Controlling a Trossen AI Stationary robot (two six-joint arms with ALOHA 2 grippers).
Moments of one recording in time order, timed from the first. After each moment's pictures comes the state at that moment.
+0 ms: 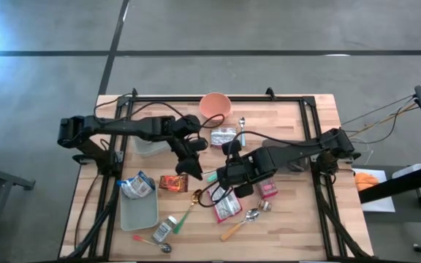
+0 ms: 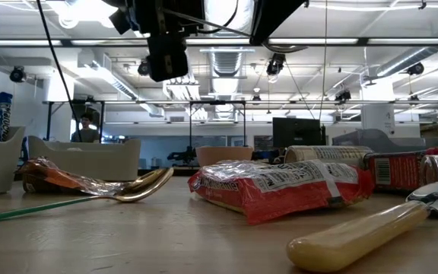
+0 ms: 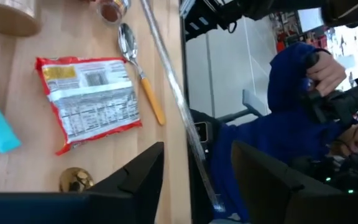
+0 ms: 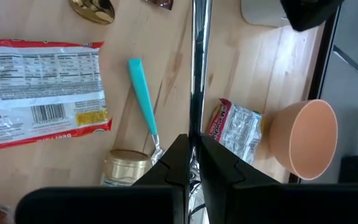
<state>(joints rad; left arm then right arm) 0.14 1.55 1.15 -0.43 0.86 -0.43 0.28 1.86 1.81 -1.18 0.42 -0.11</state>
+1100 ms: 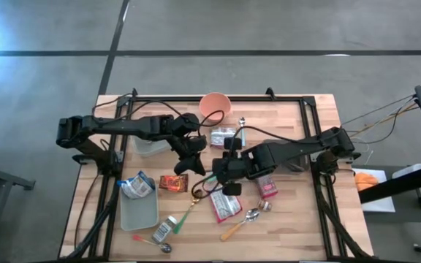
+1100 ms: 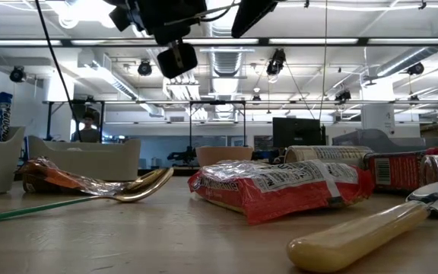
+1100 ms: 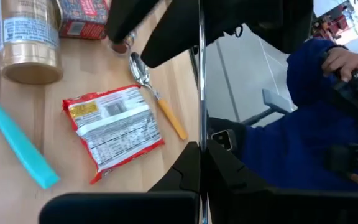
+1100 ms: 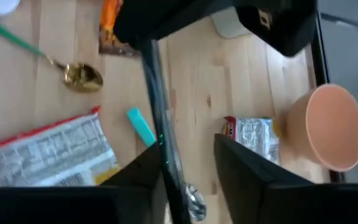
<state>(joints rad) 0.14 1.53 1.15 -0.40 0.79 -0.27 0.26 1.85 1.81 -1.06 0.42 0.16</state>
